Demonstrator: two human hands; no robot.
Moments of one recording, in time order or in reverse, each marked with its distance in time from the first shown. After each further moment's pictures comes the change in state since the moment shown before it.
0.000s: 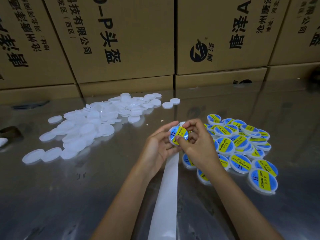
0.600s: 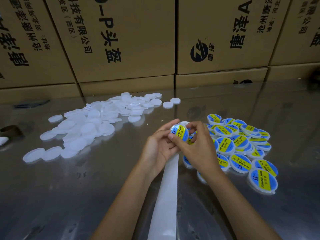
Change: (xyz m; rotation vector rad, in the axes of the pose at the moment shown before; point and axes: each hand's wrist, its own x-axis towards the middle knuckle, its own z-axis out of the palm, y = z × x) left_hand -0.002 0.001 0.003 -0.198 -0.021 -0.035; right_hand -0.004 0.008 0.001 -0.353 0.122 0.009
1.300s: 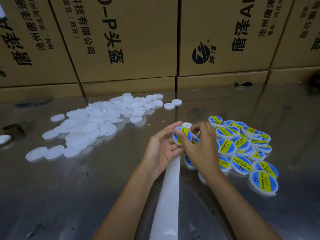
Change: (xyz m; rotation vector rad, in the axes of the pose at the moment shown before) left_hand -0.001 0.000 0.000 0.051 0.020 -0.016; right_hand 0.003 0.005 0.003 -0.016 0.125 -0.120
